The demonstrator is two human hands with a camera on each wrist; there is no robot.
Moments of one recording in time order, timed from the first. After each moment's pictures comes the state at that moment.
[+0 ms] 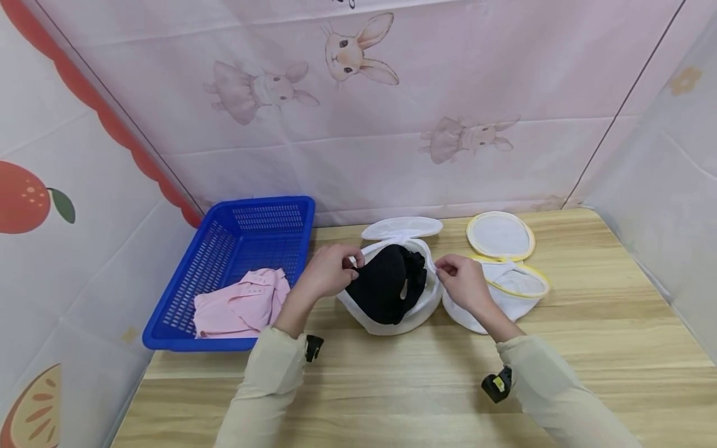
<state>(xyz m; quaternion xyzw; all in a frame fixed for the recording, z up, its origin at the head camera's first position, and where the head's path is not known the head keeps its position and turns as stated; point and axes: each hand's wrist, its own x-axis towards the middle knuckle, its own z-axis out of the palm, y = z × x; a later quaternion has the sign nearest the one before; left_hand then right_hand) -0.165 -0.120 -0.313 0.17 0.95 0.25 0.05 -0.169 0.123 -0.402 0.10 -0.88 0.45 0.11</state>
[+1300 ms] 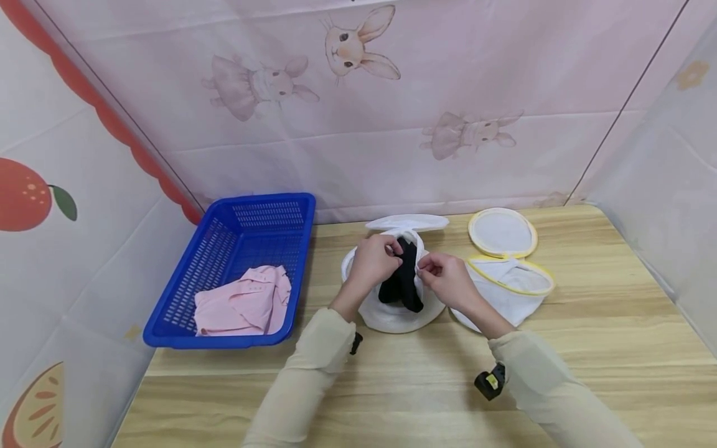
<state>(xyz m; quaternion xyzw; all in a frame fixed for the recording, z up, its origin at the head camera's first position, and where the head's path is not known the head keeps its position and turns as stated) -0.189 -0.055 -0.343 0.09 0.95 0.31 0.00 -0.166 0.103 -0.394 0.15 -0.84 0.52 0.04</state>
